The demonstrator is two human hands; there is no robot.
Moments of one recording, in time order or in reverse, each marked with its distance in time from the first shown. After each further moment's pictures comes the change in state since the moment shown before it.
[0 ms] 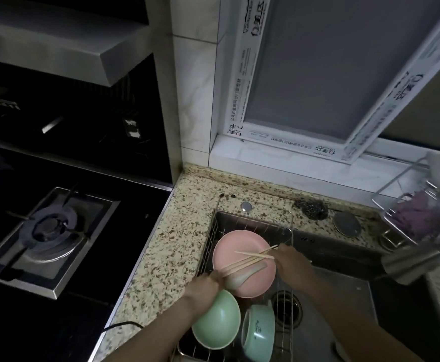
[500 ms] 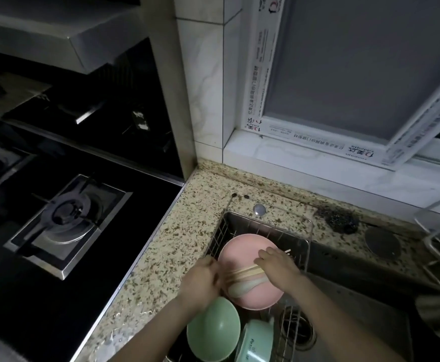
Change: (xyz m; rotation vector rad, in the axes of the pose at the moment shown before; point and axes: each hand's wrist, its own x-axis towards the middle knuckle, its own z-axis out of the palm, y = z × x) left_hand 0.007 0.005 -0.018 -0.526 0.362 -0.320; right_hand 0.077 0.002 0.038 -0.376 -0.074 -0.436
